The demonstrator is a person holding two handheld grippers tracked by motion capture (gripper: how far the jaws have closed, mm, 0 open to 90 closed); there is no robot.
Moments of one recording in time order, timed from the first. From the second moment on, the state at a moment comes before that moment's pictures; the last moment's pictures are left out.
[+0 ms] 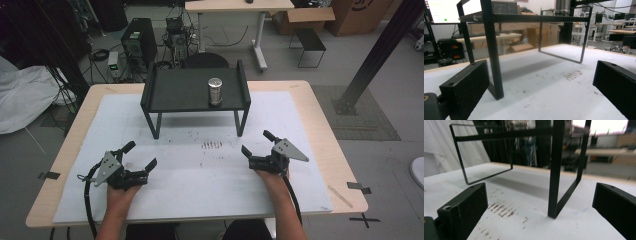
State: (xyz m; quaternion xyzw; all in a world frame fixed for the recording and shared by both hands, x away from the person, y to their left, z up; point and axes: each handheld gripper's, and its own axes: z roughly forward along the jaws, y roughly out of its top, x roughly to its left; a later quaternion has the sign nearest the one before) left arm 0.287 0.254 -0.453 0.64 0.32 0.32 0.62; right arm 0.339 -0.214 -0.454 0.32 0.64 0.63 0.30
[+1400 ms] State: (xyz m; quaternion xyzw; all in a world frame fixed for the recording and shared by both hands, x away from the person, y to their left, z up) left arm 0.287 0.254 -0.454 0.64 0.32 0.32 0.62; right arm 0.334 -0.213 -0.455 0.31 0.63 0.64 0.32
